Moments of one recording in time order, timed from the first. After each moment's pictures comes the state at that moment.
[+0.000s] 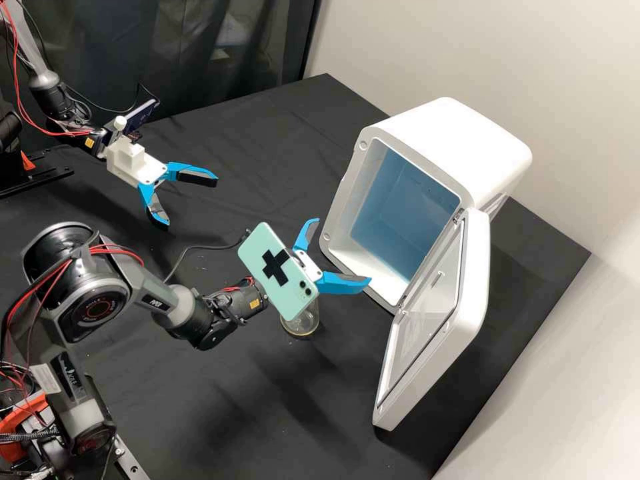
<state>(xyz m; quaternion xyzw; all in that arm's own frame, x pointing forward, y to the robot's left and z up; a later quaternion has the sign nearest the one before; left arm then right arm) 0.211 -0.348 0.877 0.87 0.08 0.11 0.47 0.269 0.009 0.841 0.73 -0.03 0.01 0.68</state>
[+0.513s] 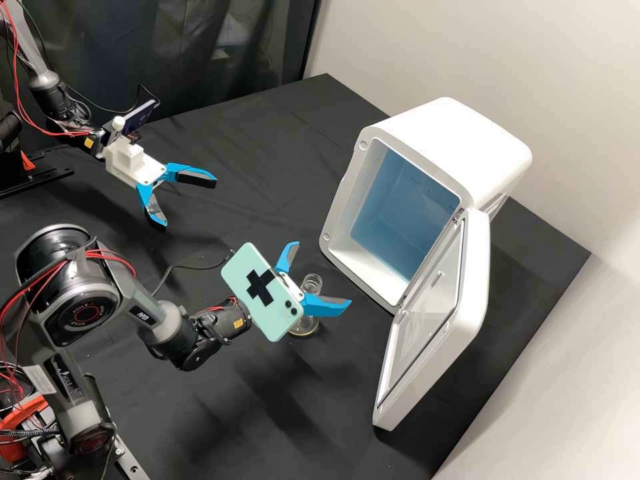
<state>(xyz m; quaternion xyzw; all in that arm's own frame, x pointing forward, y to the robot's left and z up) 0.211 -0.349 0.876 0.87 0.08 0.10 0.47 0.237 -0.011 0.824 0.73 -0.02 -0.05 0.69</state>
